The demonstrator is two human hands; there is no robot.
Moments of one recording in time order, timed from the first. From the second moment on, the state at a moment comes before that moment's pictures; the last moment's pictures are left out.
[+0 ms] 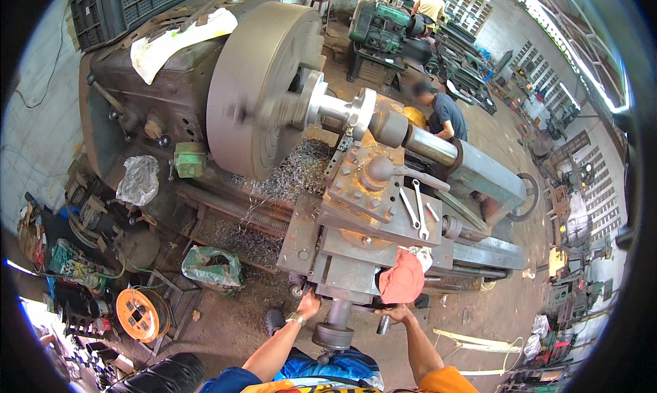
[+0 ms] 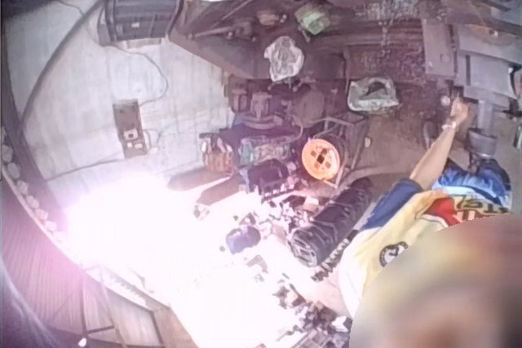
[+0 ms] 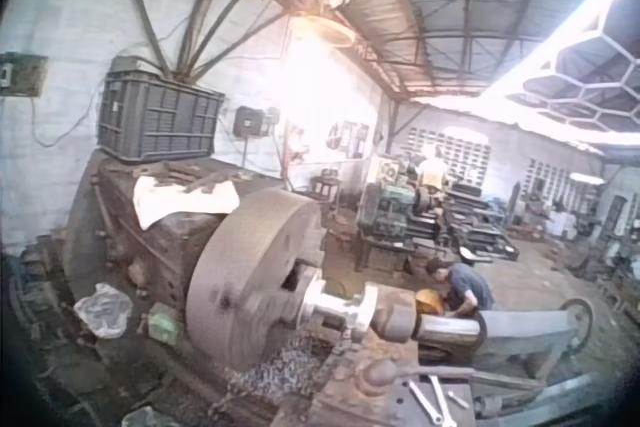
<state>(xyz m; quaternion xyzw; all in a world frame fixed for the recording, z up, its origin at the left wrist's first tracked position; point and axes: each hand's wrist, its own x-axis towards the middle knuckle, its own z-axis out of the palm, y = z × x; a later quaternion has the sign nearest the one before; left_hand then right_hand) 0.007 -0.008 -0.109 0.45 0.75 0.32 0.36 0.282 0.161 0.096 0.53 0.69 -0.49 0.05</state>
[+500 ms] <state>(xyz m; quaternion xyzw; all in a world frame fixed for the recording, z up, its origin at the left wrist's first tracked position) 0.011 0.001 -0.045 0.24 0.83 0.28 0.41 0.287 0.159 0.103 0.54 0.68 -0.50 0.02</state>
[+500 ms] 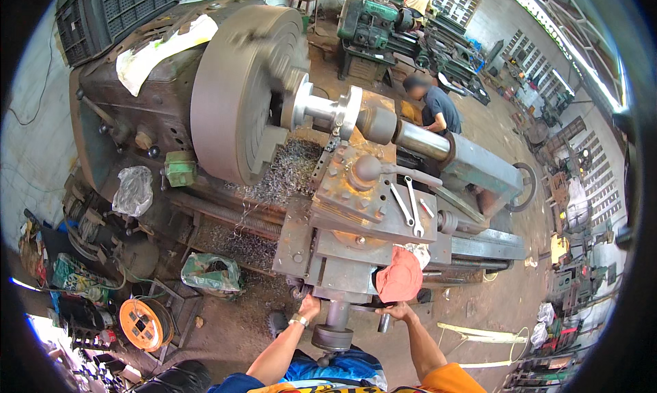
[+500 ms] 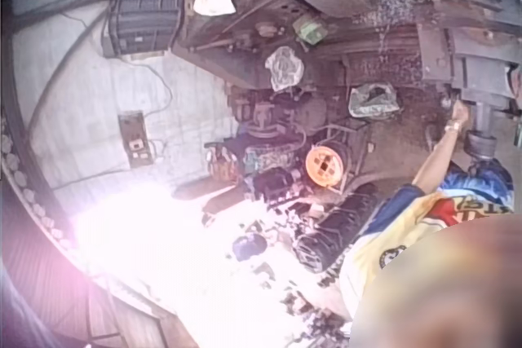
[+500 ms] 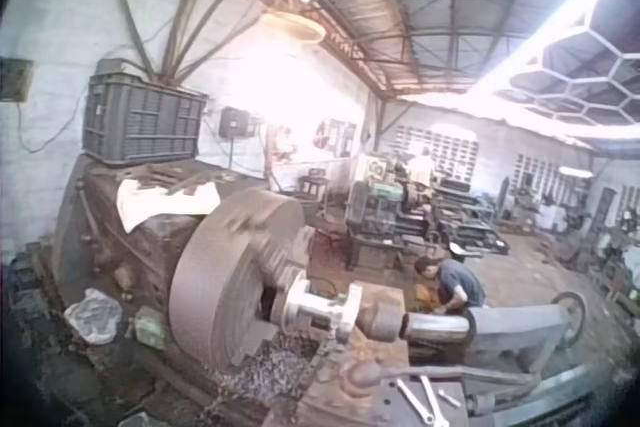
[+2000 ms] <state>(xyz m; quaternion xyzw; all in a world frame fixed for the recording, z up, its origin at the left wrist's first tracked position) 0.017 -0.048 0.191 0.34 0.75 0.26 0.50 0.384 0.135 -0.015 0.67 0.21 -0.70 -0.09</state>
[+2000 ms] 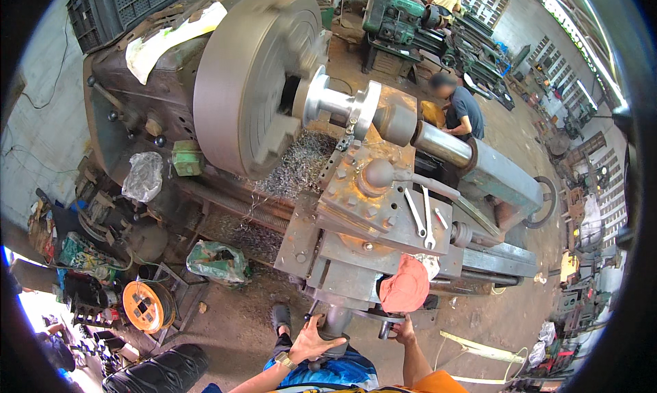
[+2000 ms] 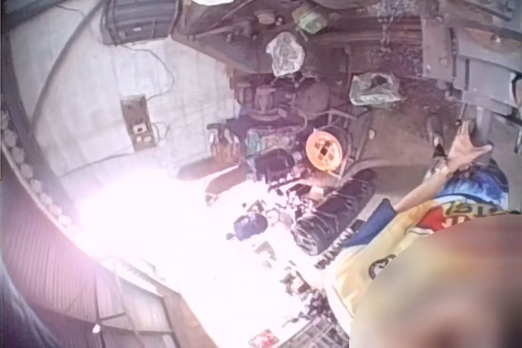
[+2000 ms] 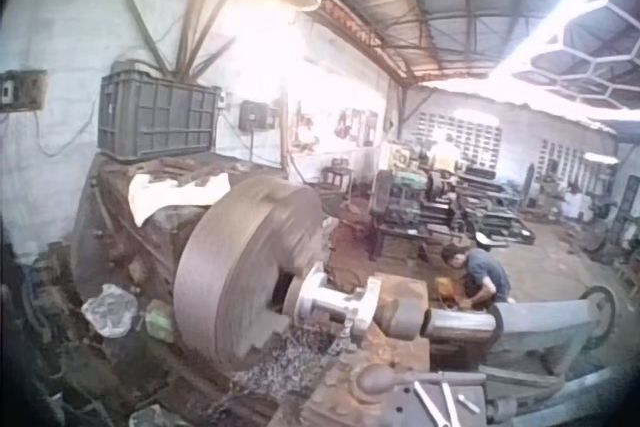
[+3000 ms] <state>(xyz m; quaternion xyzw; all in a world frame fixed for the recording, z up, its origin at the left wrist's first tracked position) 0.041 -0.052 0.192 0.27 0.79 0.27 0.48 0.328 0.065 0.020 0.59 0.33 -0.72 -0.13</state>
